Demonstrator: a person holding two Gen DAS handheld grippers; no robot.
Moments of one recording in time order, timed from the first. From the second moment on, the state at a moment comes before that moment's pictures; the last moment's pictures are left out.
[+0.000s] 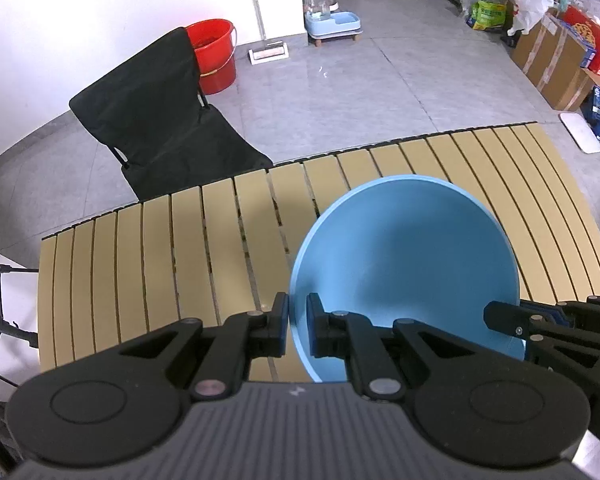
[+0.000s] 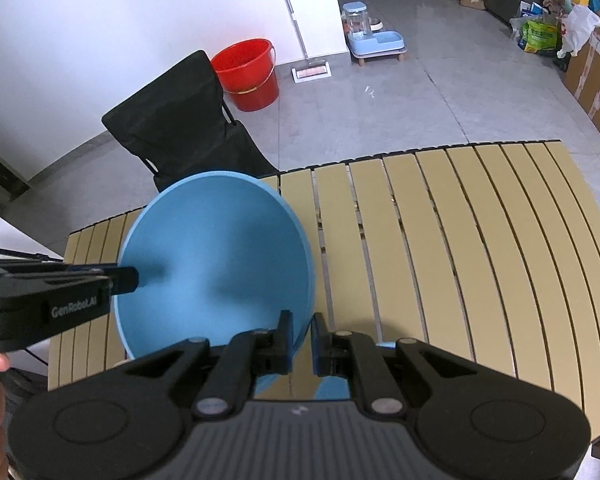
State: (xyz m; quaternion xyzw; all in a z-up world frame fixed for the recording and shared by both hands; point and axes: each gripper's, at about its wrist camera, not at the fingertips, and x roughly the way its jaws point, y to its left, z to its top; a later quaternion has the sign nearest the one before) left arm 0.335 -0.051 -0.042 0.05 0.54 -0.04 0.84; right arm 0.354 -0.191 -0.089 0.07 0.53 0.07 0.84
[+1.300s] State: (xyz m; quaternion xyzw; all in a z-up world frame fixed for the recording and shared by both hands) left arm 0.275 -0.151 -0.085 0.08 0.57 -0.11 0.81; right arm 0.254 -0.294 -0.114 0.09 0.57 0.01 0.82
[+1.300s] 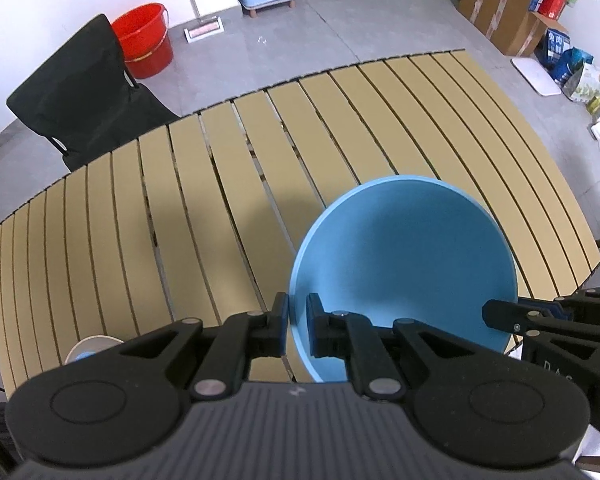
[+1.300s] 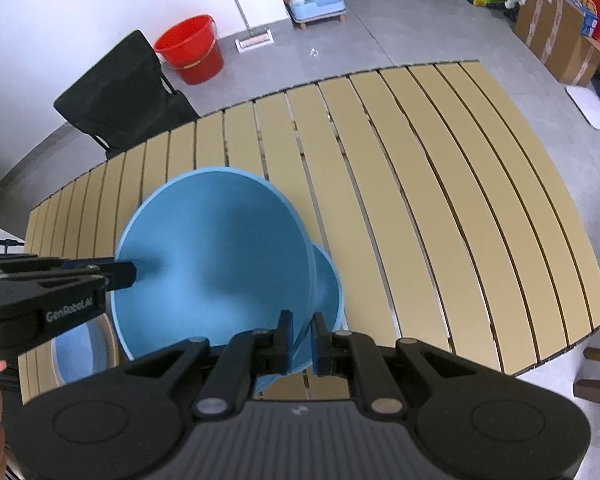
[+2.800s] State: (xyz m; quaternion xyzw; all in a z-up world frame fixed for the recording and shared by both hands) left arm 0.301 -0.167 -0.151 0.07 0.62 -0.12 0.78; right arm 0.276 -0.291 -0.191 0.09 0.62 -0.02 0.78
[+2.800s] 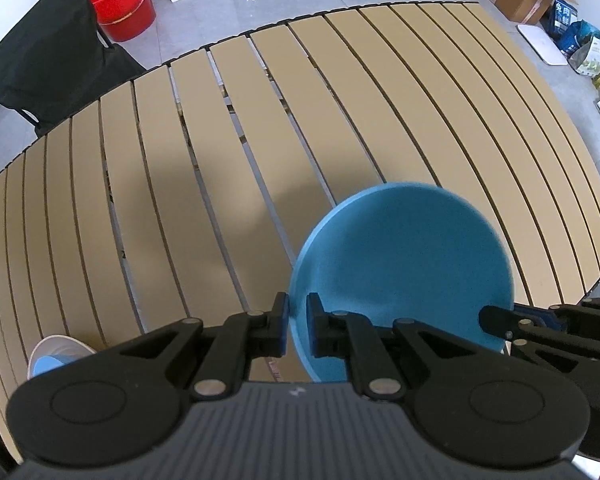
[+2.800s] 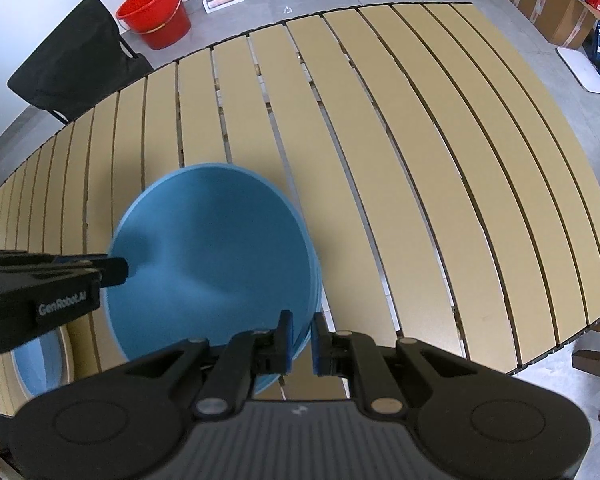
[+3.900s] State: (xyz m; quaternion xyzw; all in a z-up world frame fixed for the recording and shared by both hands) left arm 0.253 -0.120 -0.094 0.03 0.59 -0.04 0.81; right arm 0.247 -0.303 -0.139 0.11 0.60 0.00 0.79
